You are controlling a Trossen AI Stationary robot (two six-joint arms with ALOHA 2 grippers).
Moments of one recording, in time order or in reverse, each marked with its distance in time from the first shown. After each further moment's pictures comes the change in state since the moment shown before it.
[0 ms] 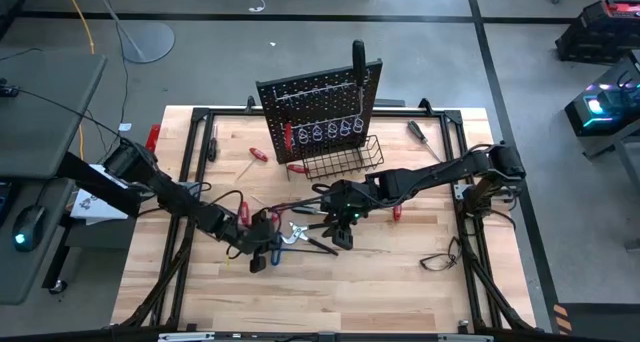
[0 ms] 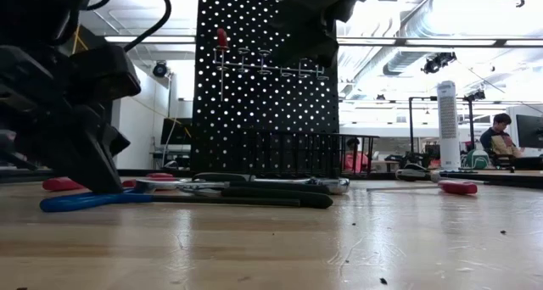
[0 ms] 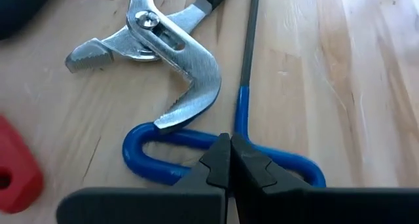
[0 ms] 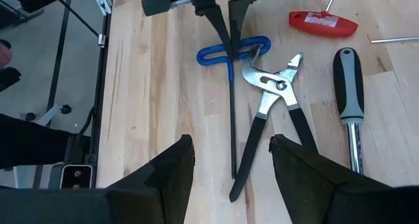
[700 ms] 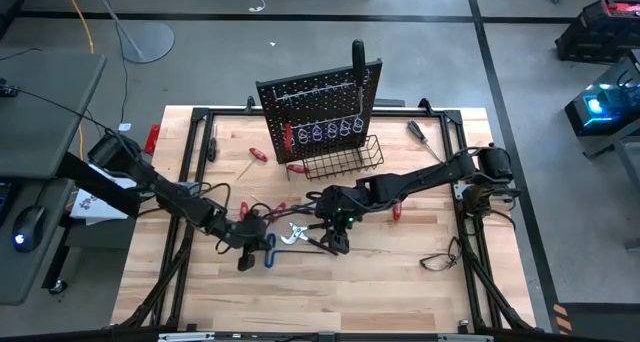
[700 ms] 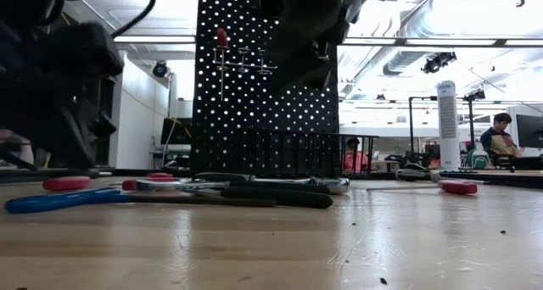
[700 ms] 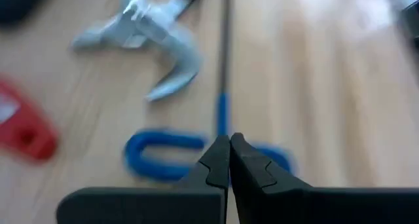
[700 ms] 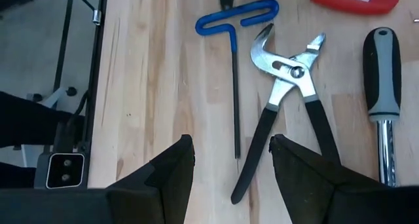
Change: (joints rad) left arm -0.019 -0.250 -0.029 -0.108 0.075 0.019; right arm 0.000 0.084 0.000 0.041 -0.064 -0.030
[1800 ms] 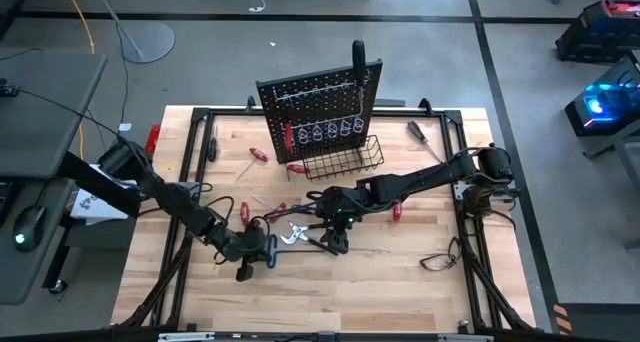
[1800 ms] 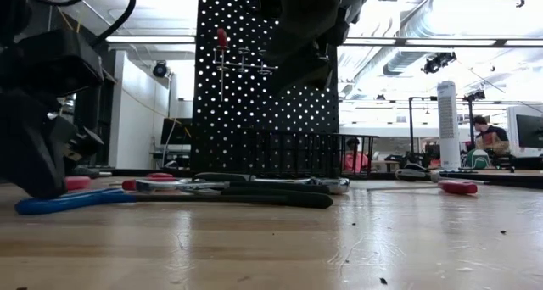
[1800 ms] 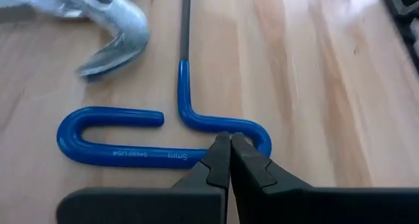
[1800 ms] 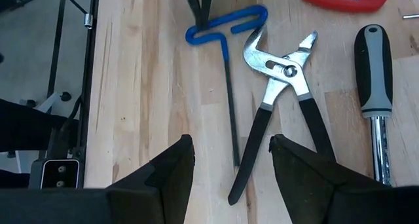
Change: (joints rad) left arm -0.108 0.215 -0.037 0.199 -0.053 -0.066; right arm 0.003 0.000 0.000 -0.003 0.026 0.024
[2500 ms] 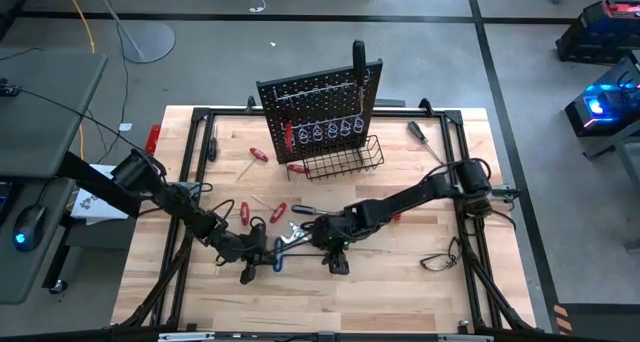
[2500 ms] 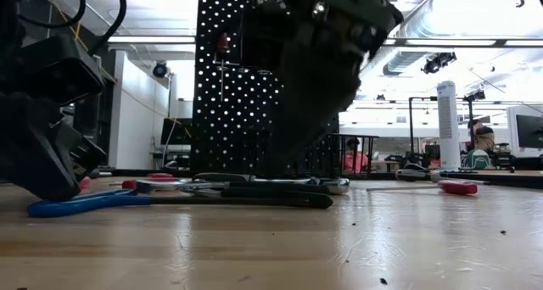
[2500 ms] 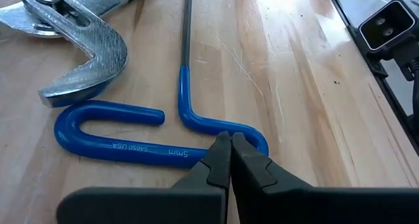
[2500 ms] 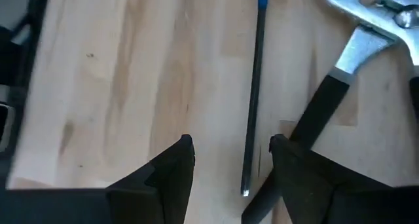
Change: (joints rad) left arm -0.012 0.157 -0.053 0.326 -0.035 -0.012; right arm 0.100 0.214 0.001 0.103 -0.002 -0.143
